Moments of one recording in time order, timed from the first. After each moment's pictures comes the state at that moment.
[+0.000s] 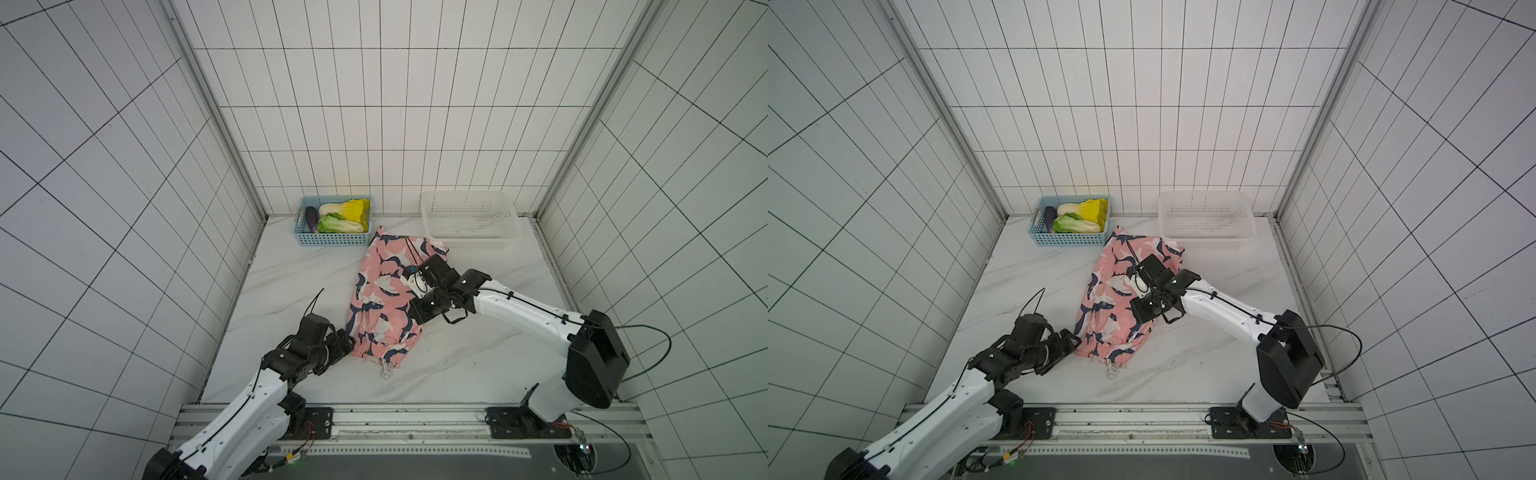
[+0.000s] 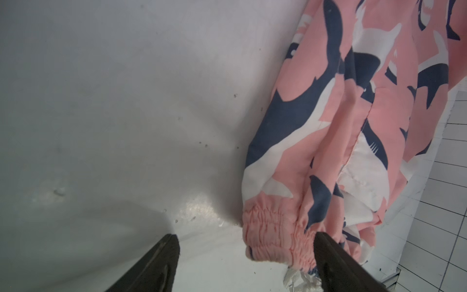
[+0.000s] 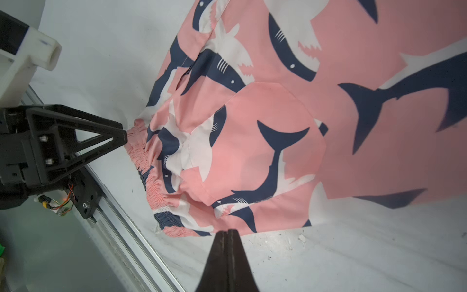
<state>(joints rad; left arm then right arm) -0.41 0.69 0.28 -0.52 0.22 -1.02 0.90 1.58 1.18 -0.68 -0.29 0.24</state>
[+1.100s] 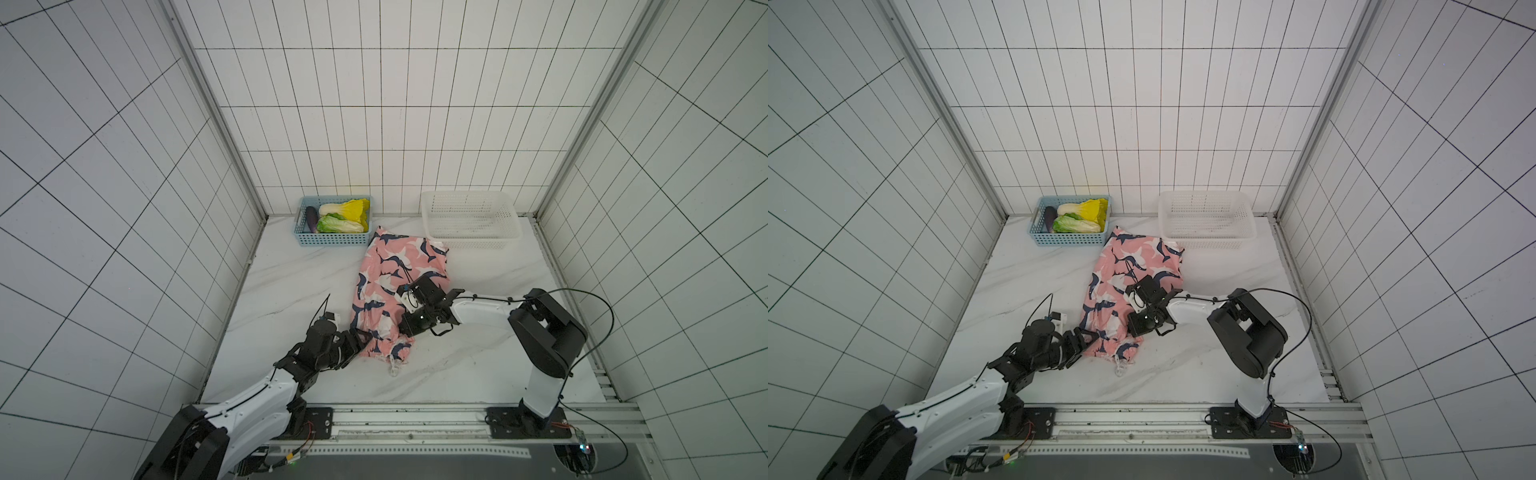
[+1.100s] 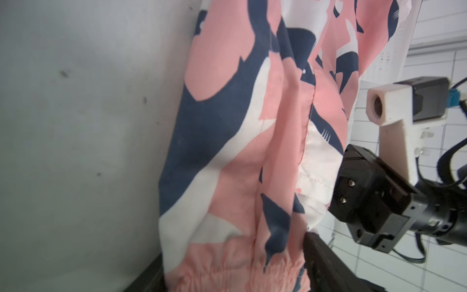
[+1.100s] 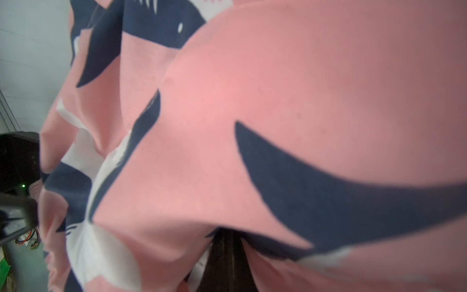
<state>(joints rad) -0.52 0.94 0.13 0.13 0.34 -1.16 0.87 1.83 1.00 -0.26 -0.38 0.35</state>
